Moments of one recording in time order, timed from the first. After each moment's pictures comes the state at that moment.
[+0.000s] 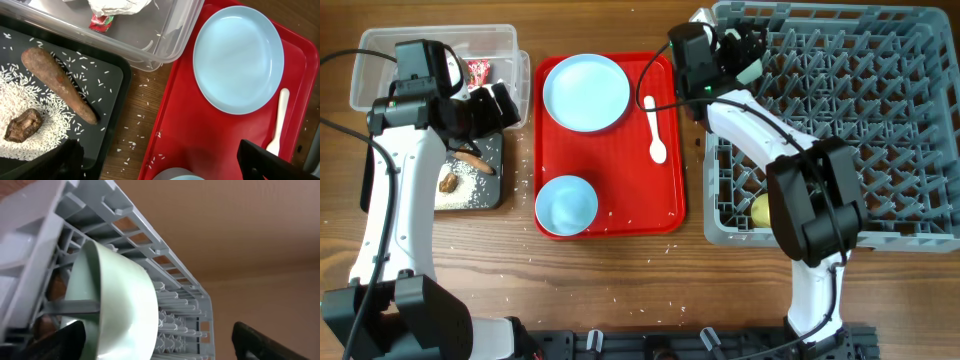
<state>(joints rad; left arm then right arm) 0.14 1.58 1.37 -0.91 0.14 -0.29 0.42 2.14 1.53 -0.05 1.01 -0.65</state>
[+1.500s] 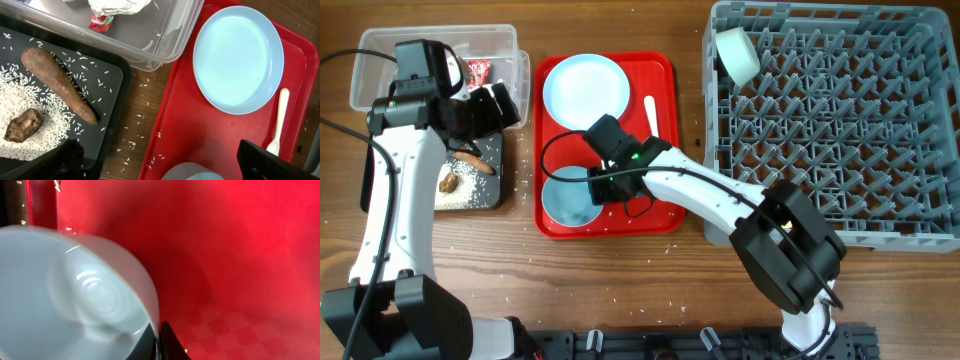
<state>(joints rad) 0.14 1.58 1.37 -0.91 0.14 -0.29 0.81 2.03 1.40 -0.58 -0.22 0.63</state>
